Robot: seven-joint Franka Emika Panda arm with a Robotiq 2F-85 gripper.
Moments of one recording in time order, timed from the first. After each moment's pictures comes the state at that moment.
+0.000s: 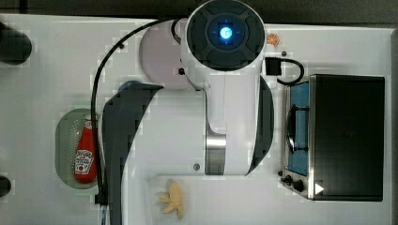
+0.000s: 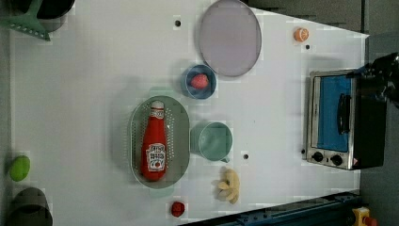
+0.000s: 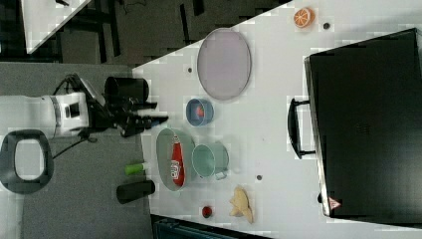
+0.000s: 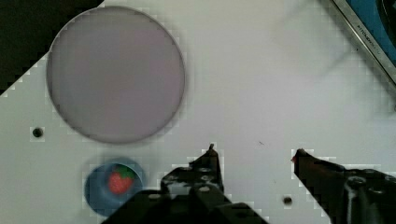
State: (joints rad) arm -0.03 0.02 0.02 -1.79 -0.02 0.21 -0.04
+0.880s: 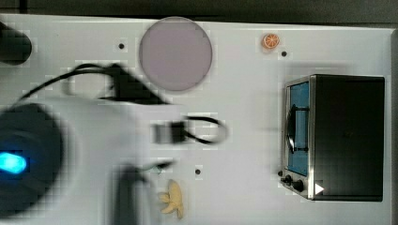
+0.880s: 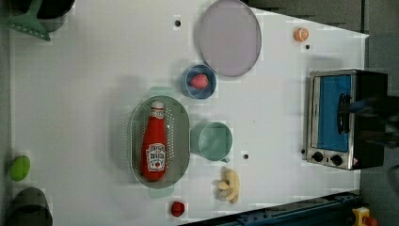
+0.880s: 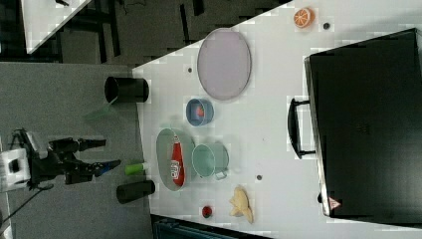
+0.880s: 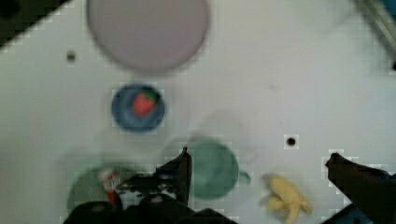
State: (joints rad) arm -0.13 -0.21 0.39 -1.88 0.01 0.12 0.07
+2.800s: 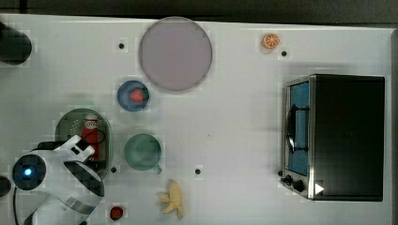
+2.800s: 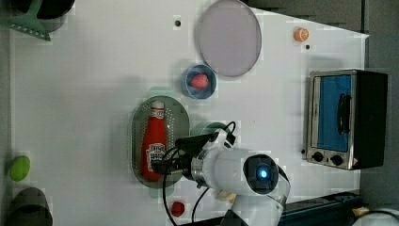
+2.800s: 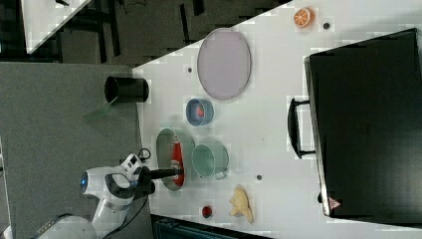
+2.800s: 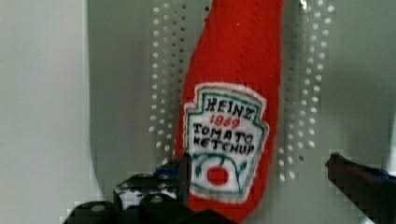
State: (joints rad) arm -0.07 0.43 0.79 -2.31 -0.33 1.00 0.08
